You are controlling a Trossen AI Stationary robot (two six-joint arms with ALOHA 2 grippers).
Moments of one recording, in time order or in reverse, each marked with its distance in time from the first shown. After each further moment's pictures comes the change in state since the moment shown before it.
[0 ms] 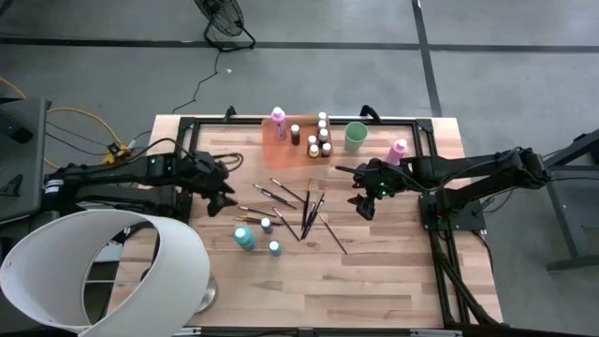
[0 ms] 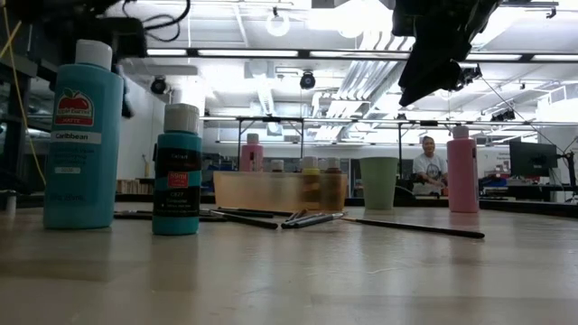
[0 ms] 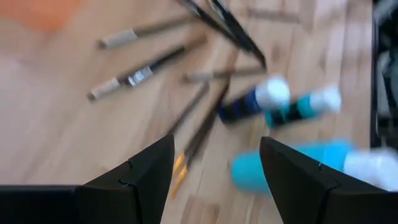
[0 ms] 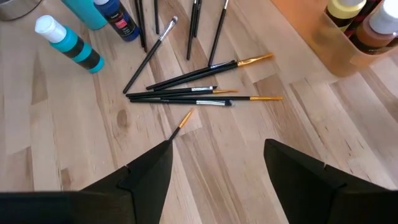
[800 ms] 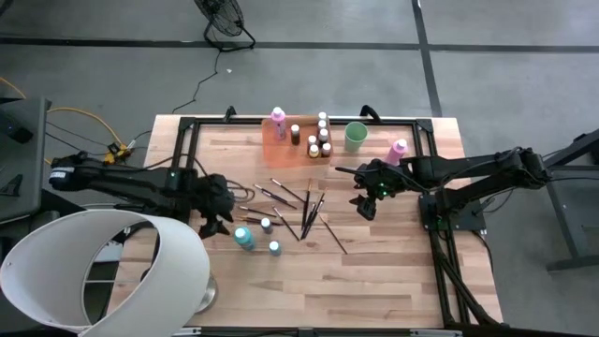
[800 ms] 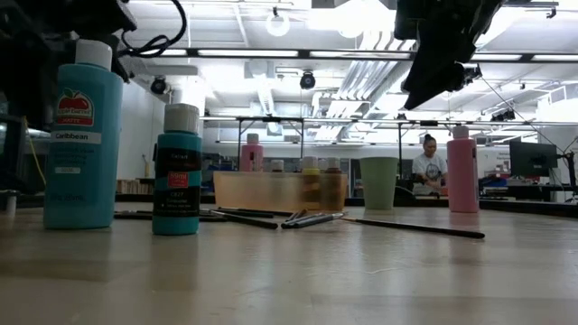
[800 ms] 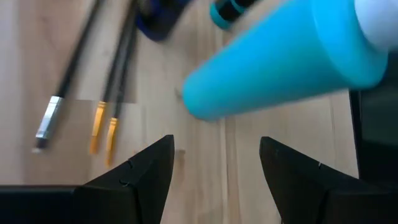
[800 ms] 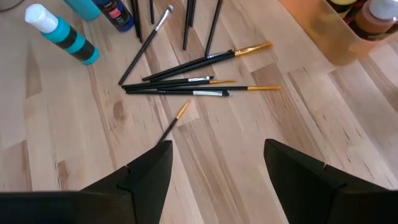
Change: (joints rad) left arm -0.191 0.139 -0.152 0.141 0.203 0.165; right arm 0.000 0.000 0.000 -0.035 -0.003 0.020
